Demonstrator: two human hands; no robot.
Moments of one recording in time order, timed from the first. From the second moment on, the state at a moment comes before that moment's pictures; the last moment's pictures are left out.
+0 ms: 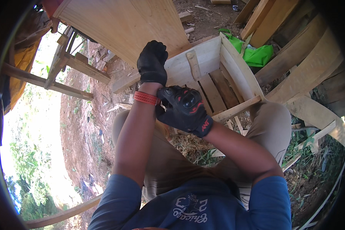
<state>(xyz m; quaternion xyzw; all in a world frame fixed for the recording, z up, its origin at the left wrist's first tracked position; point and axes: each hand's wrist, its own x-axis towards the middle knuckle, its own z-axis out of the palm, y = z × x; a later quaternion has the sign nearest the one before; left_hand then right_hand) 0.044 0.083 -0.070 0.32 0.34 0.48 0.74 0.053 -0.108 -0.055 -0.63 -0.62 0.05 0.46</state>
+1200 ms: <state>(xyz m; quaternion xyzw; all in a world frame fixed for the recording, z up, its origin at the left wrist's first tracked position) 0.047 0.062 -0.066 0.36 0.33 0.43 0.76 0.077 -0.113 -0.056 -0.60 -0.70 -0.09 0.37</state>
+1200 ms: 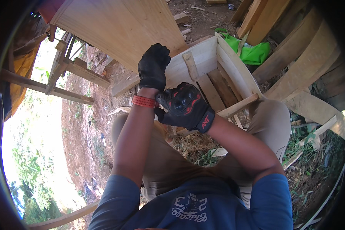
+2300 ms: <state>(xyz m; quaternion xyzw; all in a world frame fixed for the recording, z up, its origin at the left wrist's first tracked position) 0.048 0.079 -0.050 0.69 0.35 0.56 0.29 0.053 -0.120 -0.052 -0.64 -0.67 -0.25 0.26</state>
